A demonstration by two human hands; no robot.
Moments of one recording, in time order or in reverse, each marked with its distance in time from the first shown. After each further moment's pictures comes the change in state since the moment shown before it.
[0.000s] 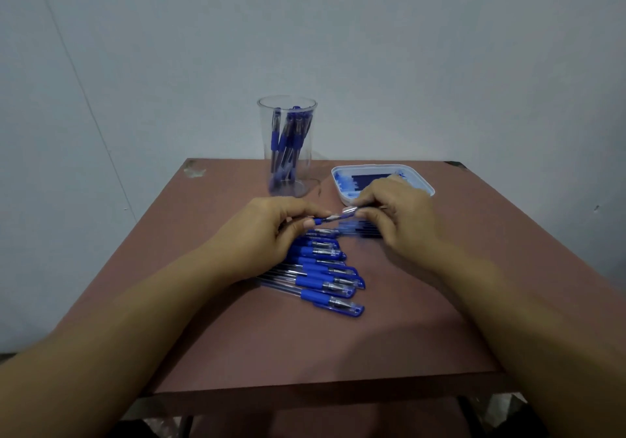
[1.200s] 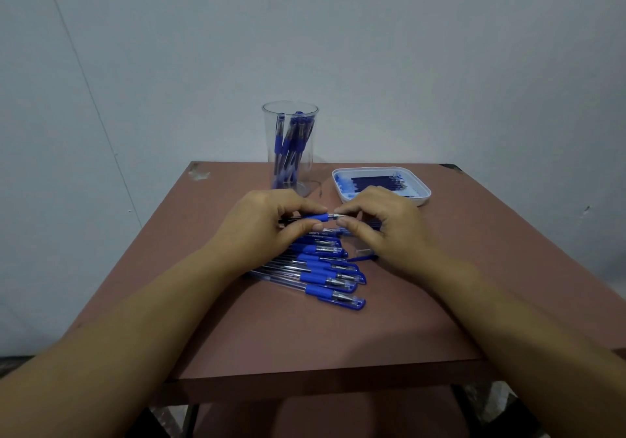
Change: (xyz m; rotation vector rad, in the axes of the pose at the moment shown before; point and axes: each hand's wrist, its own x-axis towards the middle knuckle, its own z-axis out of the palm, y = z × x) left_hand 0.000 -0.001 -0.005 0.106 0.137 0.145; right_hand -0.002 -0.015 0.008 0.002 -0.033 -0.048
